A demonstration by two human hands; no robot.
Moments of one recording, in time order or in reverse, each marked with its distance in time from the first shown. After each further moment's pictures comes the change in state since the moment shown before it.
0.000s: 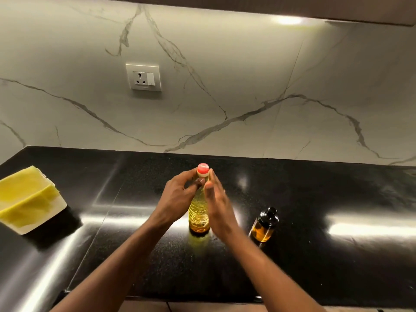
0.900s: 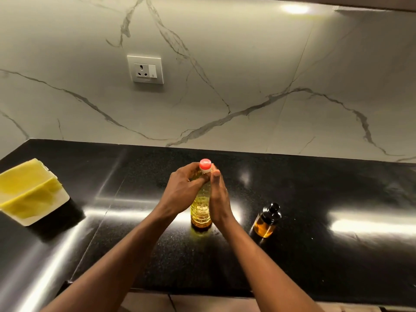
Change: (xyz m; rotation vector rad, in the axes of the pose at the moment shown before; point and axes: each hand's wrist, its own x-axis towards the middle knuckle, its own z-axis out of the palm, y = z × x) left_hand 0.006 0.003 0.005 0.028 0.012 0.001; right_hand 0.026 0.024 0.018 0.199 0.100 0.075
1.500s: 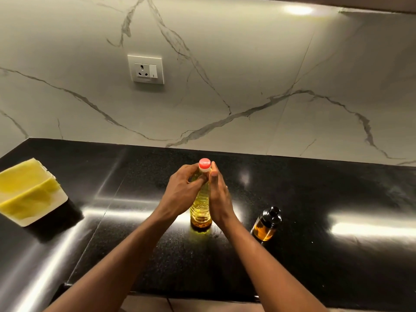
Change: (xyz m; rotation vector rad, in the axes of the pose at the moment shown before) left_hand 0.003 0.000 0.005 0.001 0.031 -0.028; right_hand 0.007 -0.009 -0.008 -0.088 -0.019 -0.004
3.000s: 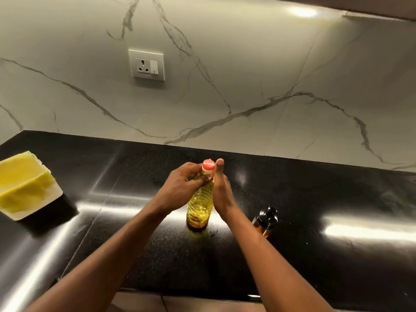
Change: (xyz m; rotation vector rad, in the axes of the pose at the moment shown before) left_hand 0.005 0.001 -0.011 -0.054 -0.157 -0.003; right_hand 0.021 0.005 -0.010 0.119 -0.104 0.072
